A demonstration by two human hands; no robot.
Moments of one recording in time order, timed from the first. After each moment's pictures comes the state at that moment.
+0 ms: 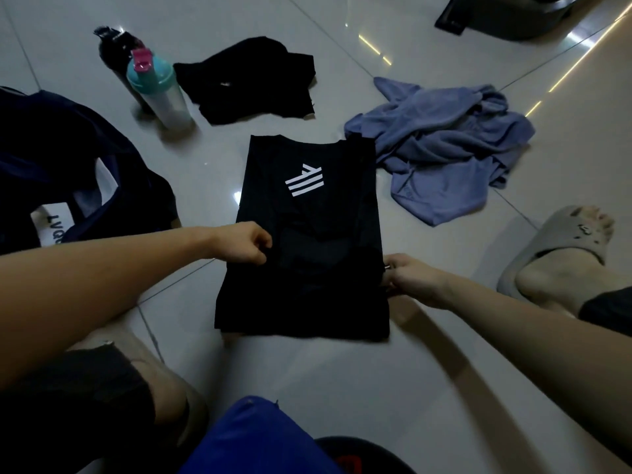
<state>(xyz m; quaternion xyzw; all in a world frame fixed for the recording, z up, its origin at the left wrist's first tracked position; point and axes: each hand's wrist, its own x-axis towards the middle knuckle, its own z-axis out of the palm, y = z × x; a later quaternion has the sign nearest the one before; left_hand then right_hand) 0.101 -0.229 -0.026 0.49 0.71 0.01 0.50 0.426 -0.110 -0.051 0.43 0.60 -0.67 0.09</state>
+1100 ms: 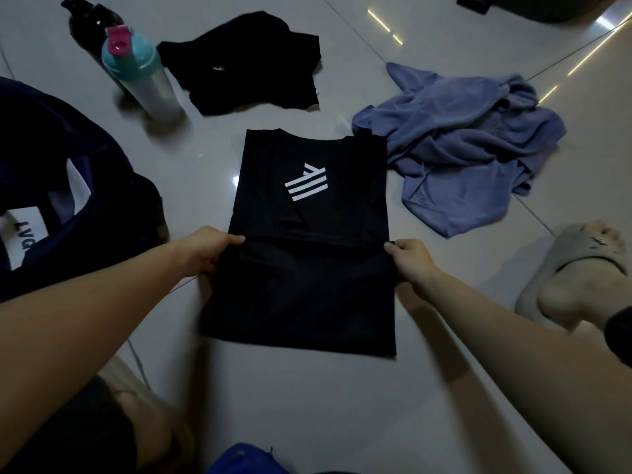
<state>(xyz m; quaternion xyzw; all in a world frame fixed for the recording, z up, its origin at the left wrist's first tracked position) 0.056 -0.224 -0.091 0.08 0.80 0.25 0.54 0.386 -0.055 -0.111 0.61 0.58 -0.53 -0.06</state>
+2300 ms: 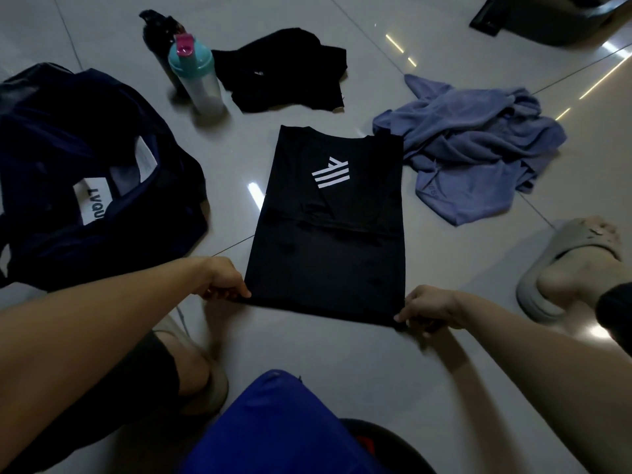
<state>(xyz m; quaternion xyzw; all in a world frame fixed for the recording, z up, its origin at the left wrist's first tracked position) 0.081 -0.332 -0.078 0.17 0.81 -0.04 0.57 0.449 -0.133 -0.077 0.53 0.59 -0.52 0.31</state>
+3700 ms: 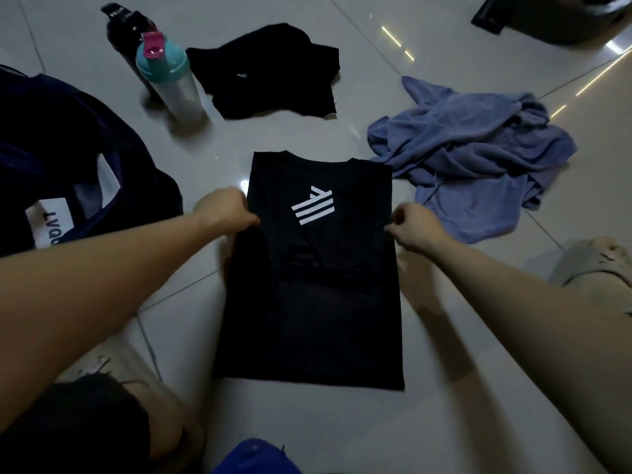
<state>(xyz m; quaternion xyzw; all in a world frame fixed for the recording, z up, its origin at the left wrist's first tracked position) 0.035 -0.191 -0.050 0.39 0.88 -0.02 0.27 0.339 -0.005 -0.071 0.48 0.84 -0.24 0.08</state>
